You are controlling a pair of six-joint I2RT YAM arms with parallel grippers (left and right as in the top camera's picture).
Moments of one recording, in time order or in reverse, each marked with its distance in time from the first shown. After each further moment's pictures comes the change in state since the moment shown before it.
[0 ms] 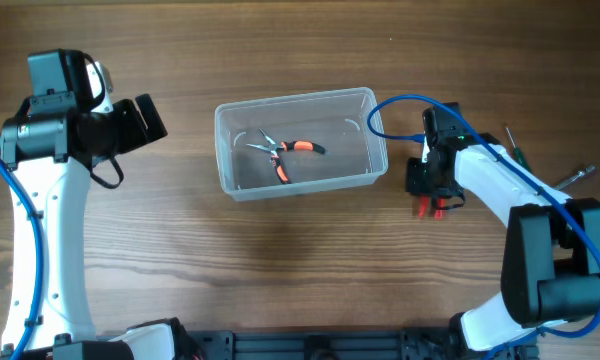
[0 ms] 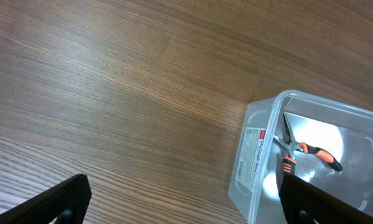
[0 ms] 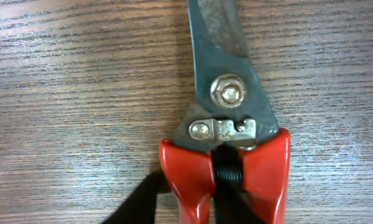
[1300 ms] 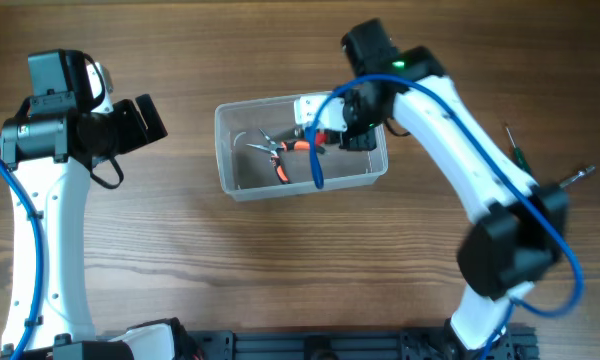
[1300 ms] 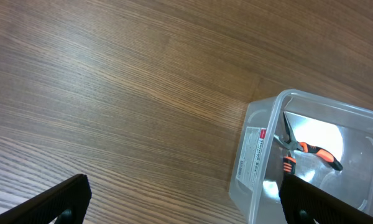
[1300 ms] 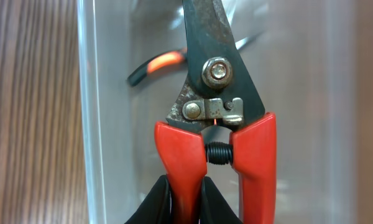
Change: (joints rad) left arm 0.000 0.000 0.000 -0.002 0.000 0.000; right arm 0.315 0.193 0.768 -0.505 -0.386 -1.431
